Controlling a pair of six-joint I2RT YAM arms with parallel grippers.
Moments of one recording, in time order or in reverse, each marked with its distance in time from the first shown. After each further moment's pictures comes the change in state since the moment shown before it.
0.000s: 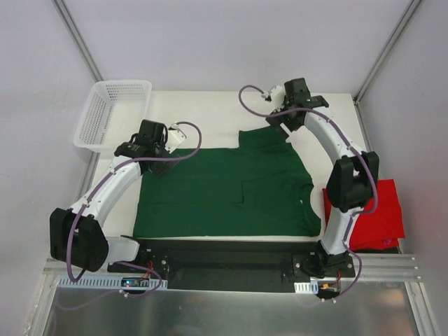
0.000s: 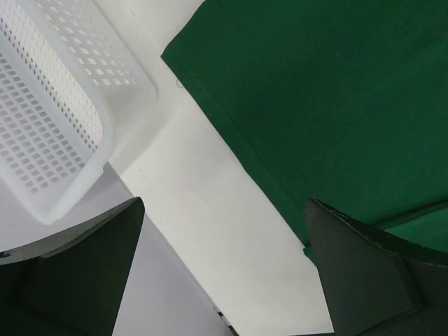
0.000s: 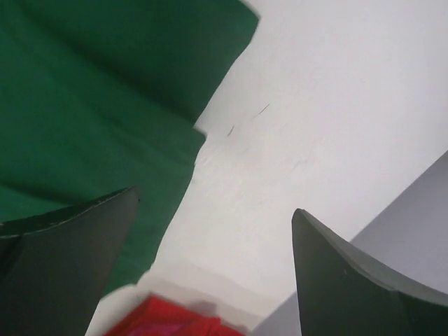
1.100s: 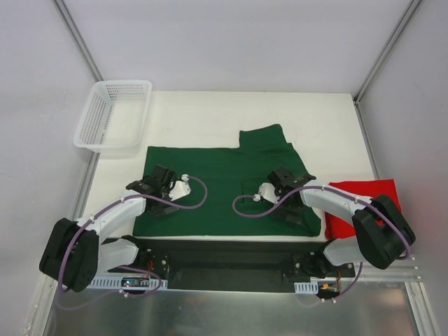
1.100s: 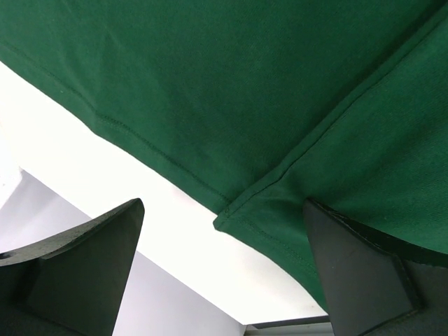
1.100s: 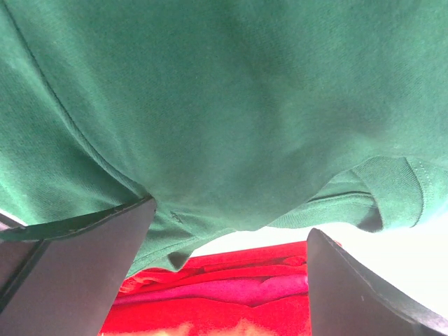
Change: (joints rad) left arm -0.132 -0.142 -0.509 0.106 -0.085 0.159; right arm 0.341 -0.475 -1.002 0.079 0.142 -0.136
